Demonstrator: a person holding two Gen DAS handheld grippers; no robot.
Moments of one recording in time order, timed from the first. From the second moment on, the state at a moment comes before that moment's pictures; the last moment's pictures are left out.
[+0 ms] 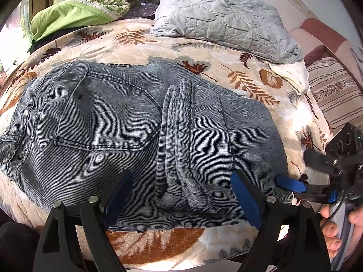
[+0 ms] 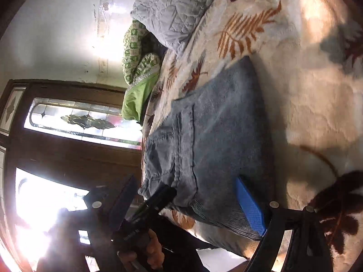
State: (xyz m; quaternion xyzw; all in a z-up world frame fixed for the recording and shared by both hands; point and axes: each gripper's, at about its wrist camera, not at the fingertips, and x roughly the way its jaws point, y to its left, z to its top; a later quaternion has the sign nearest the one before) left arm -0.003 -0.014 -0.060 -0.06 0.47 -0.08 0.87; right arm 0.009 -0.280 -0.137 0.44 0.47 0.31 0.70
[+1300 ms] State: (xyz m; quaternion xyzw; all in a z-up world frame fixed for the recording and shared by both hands) left arm -0.038 0.093 -0.043 -0.11 0.44 0.04 0.89; right arm -0.017 -0.210 -0.121 0.32 0.48 0.32 0.75
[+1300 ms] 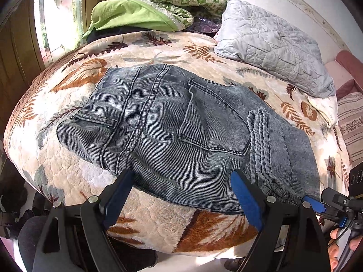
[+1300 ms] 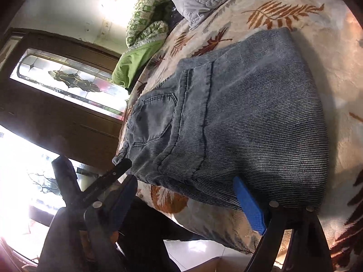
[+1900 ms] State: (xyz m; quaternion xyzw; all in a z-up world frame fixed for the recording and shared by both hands) left arm -0.040 0.229 -0.098 -0.47 0.43 0.03 0.77; right arm 0.038 -0.093 -0.101 0.33 0.51 0.38 0.70
